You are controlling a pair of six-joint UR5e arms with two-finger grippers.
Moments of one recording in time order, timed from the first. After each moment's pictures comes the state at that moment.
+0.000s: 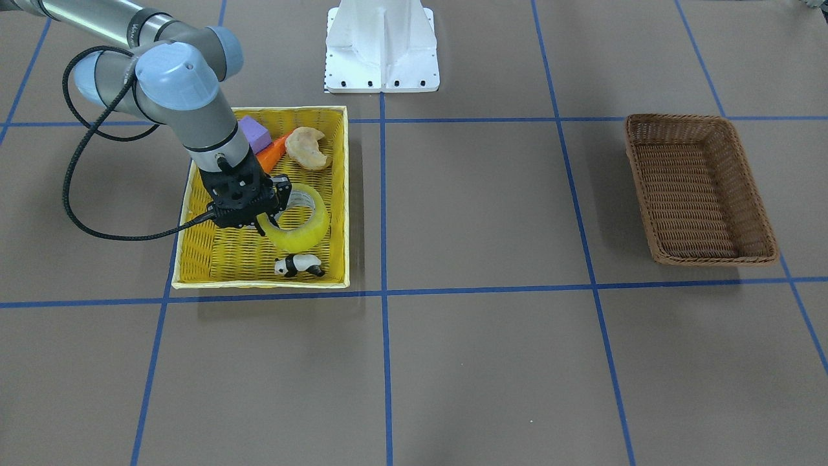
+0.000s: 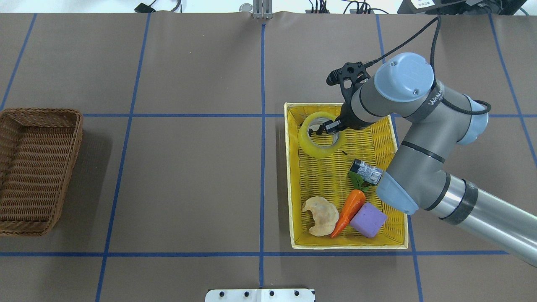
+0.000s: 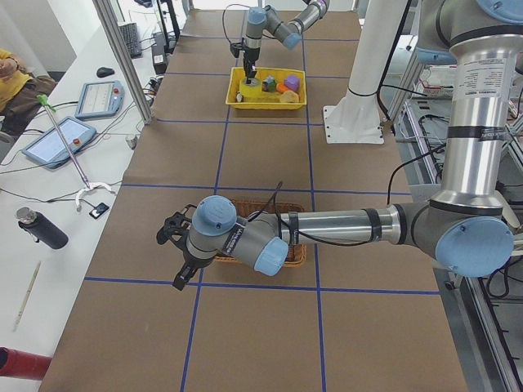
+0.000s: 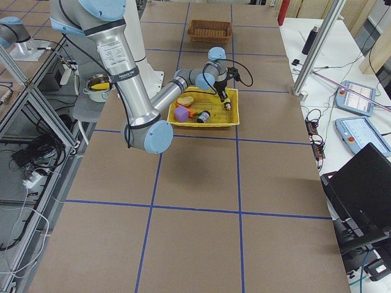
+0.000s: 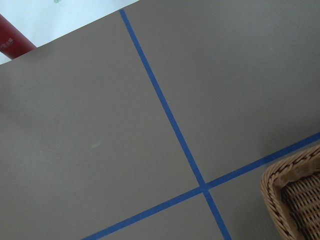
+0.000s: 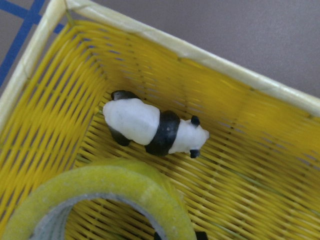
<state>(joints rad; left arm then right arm) -1.59 -1.59 -1.47 -2.13 -2.31 0.12 0.70 -1.09 1.76 -1.37 1.93 0.74</state>
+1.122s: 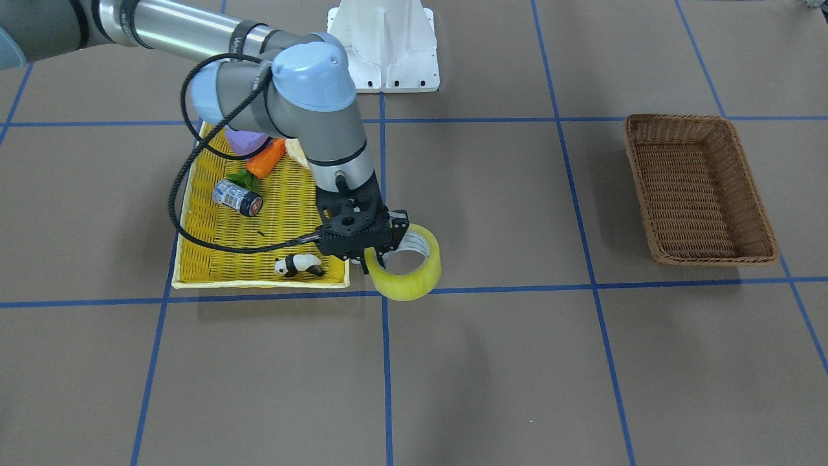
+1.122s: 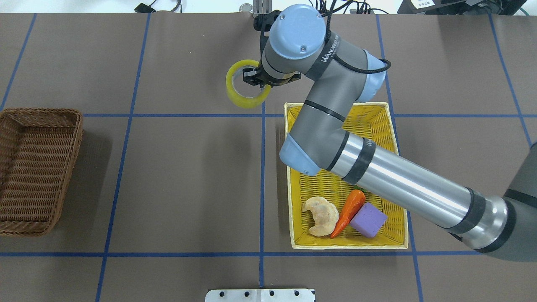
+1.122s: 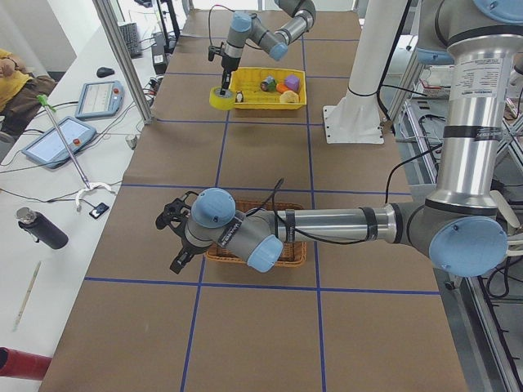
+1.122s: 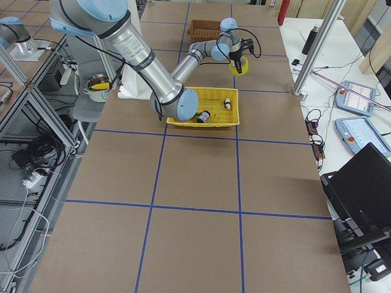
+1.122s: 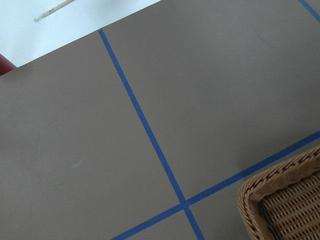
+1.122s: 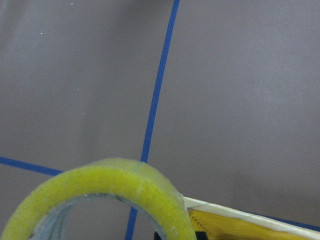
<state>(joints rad) -1.53 -1.63 -1.46 -2.26 -2.37 0.02 0.65 -0.63 1.38 -1.36 1.74 1.08</state>
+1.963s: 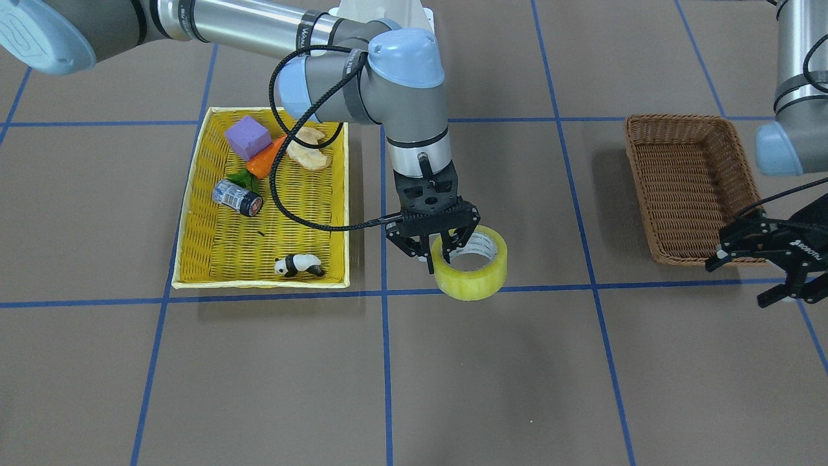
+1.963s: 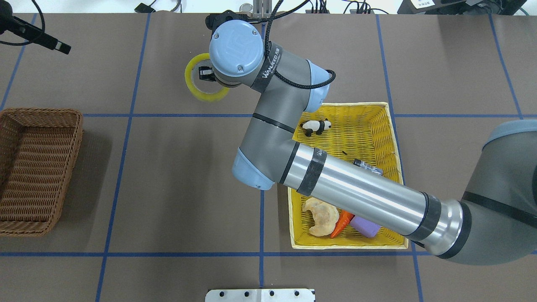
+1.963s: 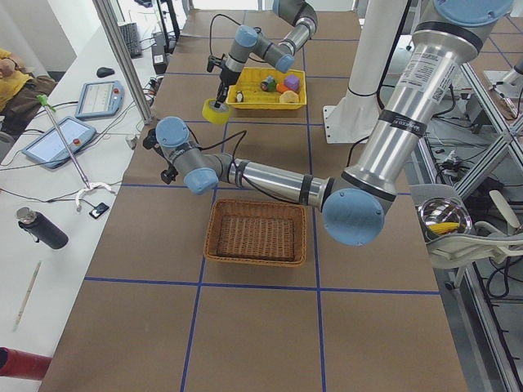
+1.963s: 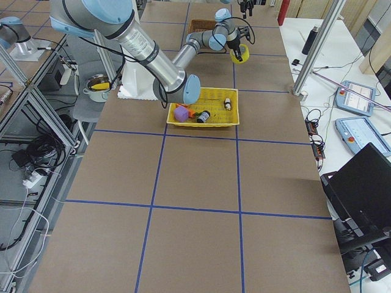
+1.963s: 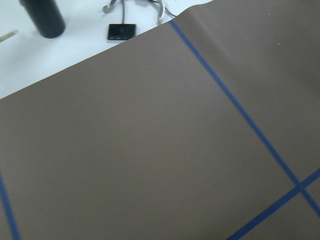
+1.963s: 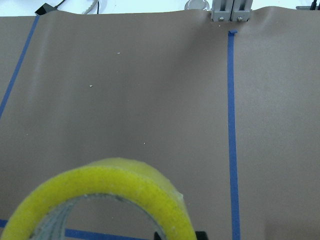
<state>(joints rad) -1.27 -2.00 -1.35 -2.29 -2.54 -0.35 0.57 -0.51 1.28 -1.28 1.57 1.13</state>
